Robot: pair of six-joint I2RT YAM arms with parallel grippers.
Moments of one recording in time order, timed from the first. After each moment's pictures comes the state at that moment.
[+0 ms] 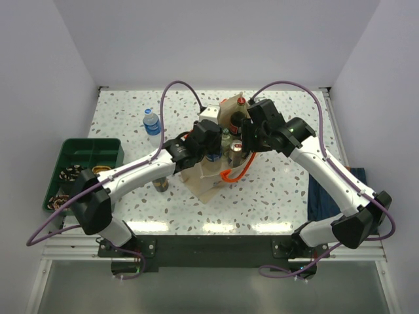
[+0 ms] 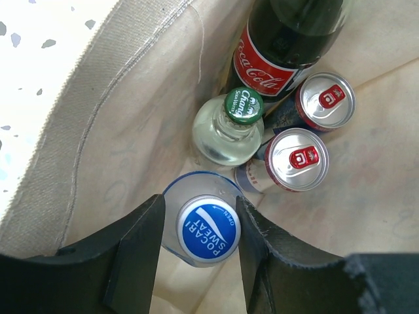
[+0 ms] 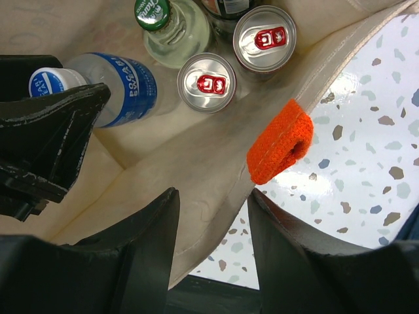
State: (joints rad) left arm -0.85 1.56 1.25 -0.30 -0.44 -0.44; right arm 0.63 1.40 1.50 -1.01 0.22 0.47
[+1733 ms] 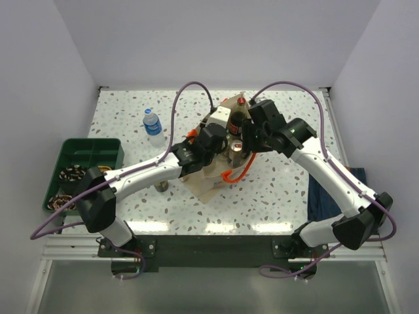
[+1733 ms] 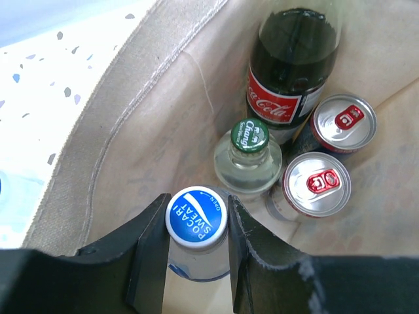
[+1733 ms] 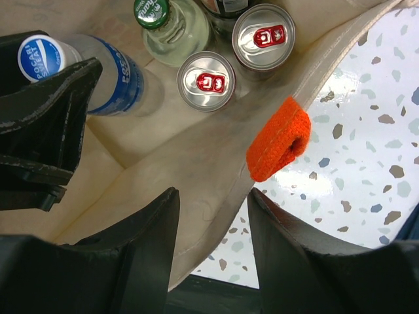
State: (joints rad) left arm -0.91 1.60 1.25 -0.17 -0.62 -0.22; right arm 0.63 1.39 1.50 -1.01 0.22 0.48
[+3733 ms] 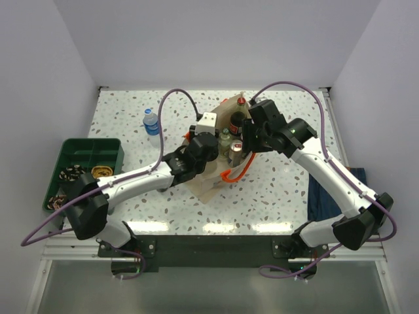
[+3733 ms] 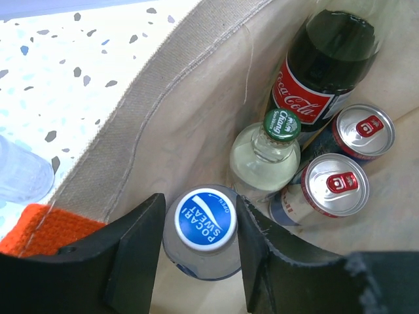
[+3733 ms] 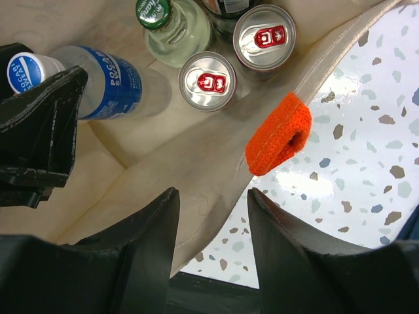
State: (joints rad) left arm -0.91 1.51 1.07 -0.01 -0.70 -0.33; right arm 0.63 1.39 1.50 -1.01 0.22 0.48
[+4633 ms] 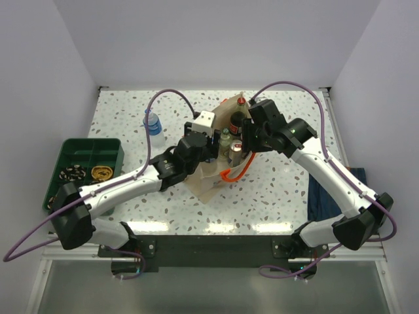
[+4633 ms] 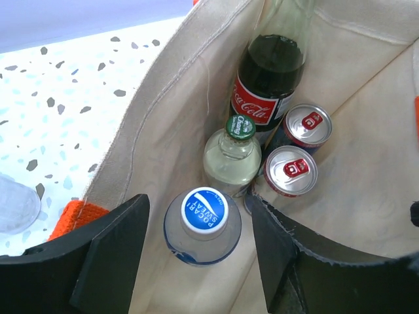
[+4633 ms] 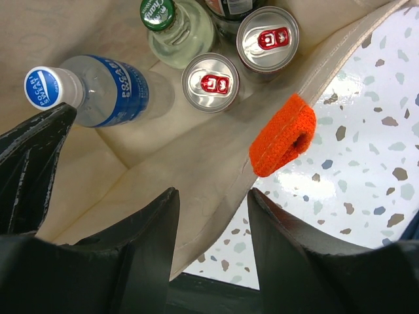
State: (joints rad) left arm -0.91 1.38 1.03 0.00 -0.55 -0.25; right arm 0.63 1.39 1.50 -1.00 0.21 0.48
